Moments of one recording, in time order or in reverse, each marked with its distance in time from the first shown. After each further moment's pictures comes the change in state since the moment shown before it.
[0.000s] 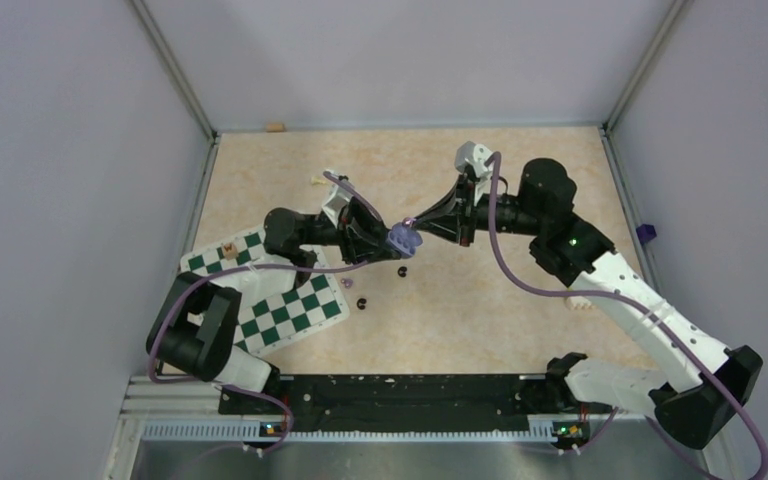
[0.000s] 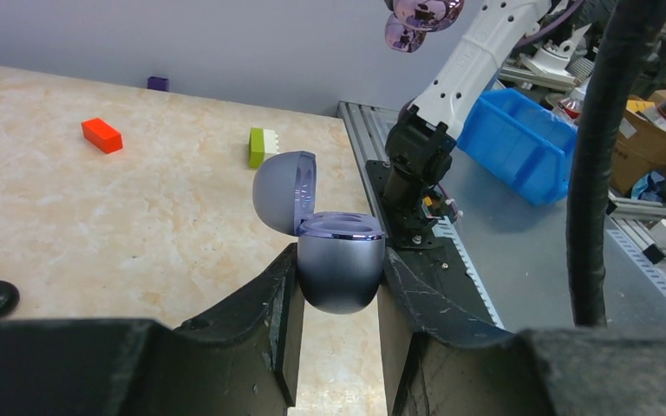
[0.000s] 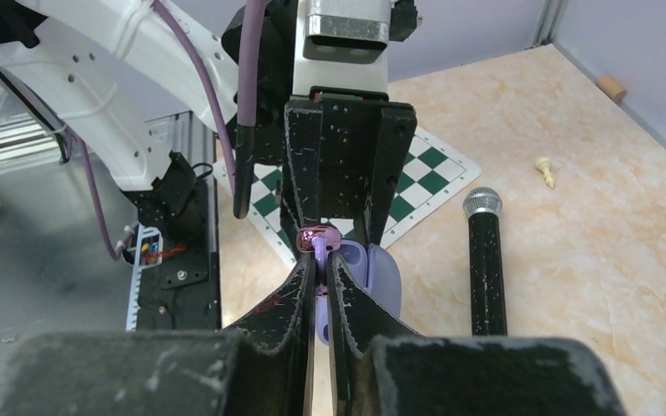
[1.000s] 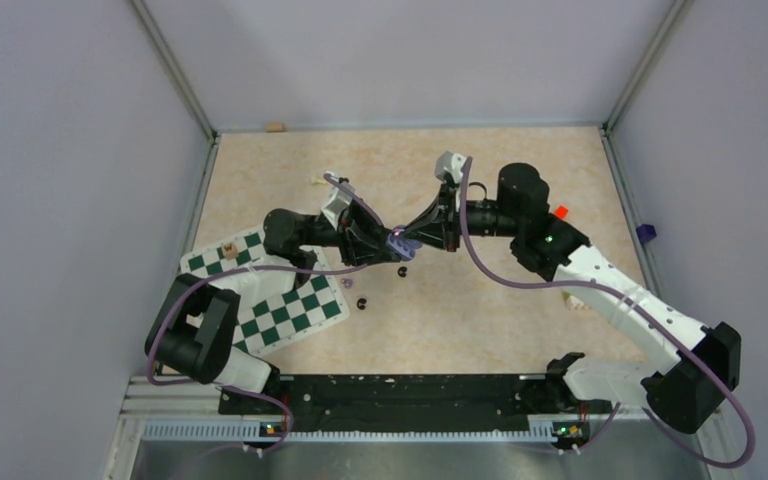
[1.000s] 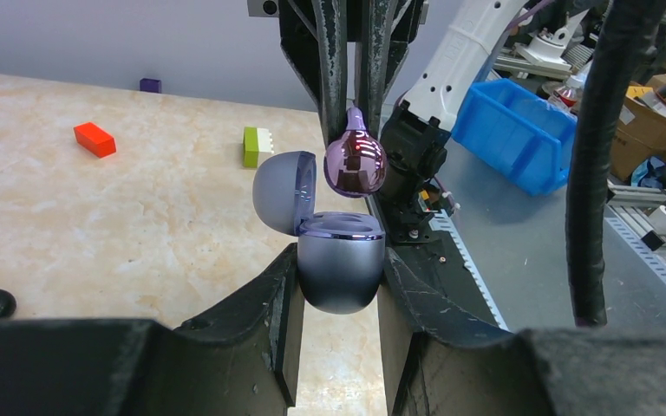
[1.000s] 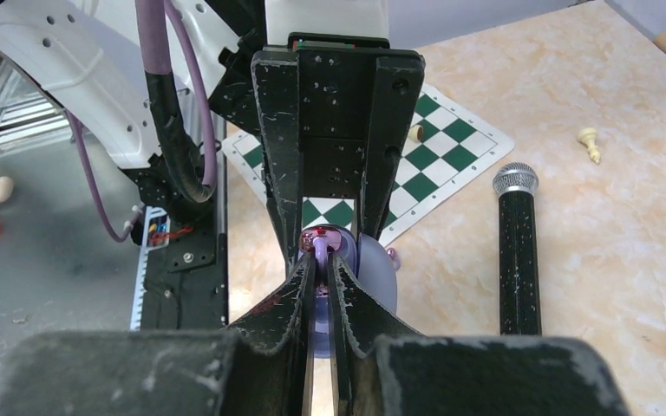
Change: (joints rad) left arm -0.009 -0.012 -0.002 -0.001 0.026 0.014; right arm 0.028 0.081 -0.060 0.072 -0.031 0.006
